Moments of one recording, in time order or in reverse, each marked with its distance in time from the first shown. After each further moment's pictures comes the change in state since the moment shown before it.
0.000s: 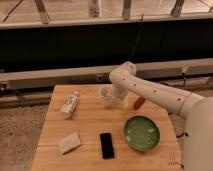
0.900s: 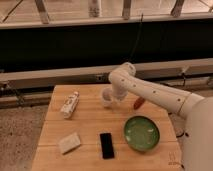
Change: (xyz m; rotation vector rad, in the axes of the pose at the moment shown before) arm -0.004 0.000 0.000 0.002 0.006 -0.035
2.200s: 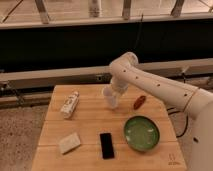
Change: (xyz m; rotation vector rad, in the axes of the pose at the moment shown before) arm 0.005 -0.008 -0.061 0.005 0.007 -0.058
